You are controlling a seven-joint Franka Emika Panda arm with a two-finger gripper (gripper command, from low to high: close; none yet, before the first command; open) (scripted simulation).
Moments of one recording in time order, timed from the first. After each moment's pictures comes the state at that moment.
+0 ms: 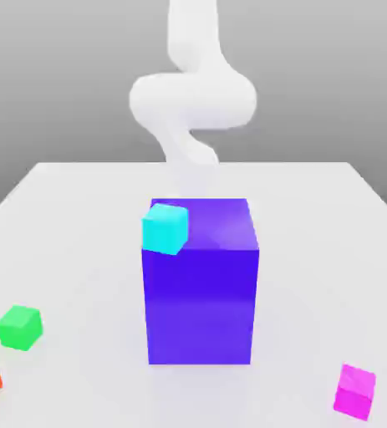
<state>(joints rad) 0.04 -0.71 0.00 -2.31 0.01 2.33 0.74</state>
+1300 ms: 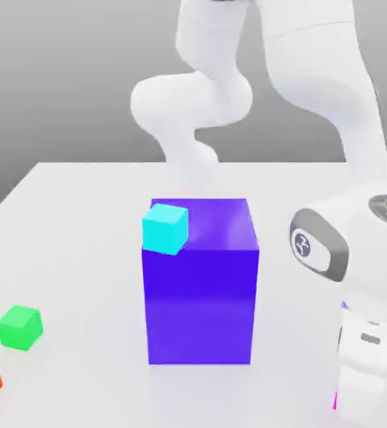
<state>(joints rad) 0.39 0.49 0.07 -2.33 -0.11 2.82 0.22</state>
